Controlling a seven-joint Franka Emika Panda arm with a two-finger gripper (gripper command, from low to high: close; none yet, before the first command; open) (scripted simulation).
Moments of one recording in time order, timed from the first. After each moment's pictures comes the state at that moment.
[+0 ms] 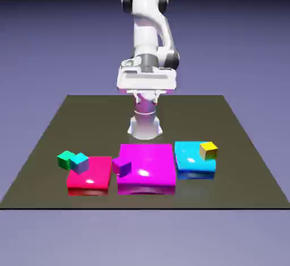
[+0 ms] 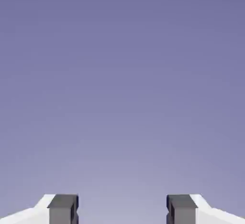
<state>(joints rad) -0.03 -0.58 0.04 -2.81 -0.05 3.01 0.76</state>
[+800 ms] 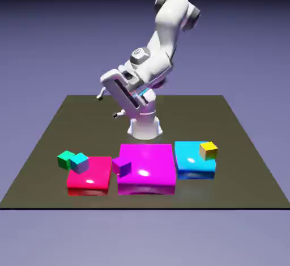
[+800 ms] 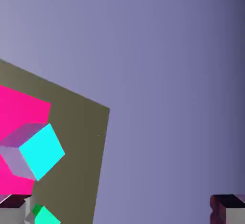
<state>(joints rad) -0.90 -0.75 0.77 -2.83 -0.95 2.49 1.04</state>
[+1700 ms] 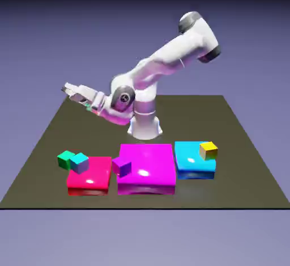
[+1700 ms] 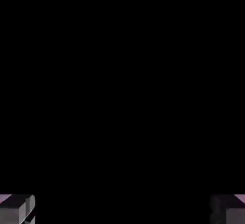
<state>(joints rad) -1.88 -0.94 1.58 -2.85 -1.96 1.91 1.36</state>
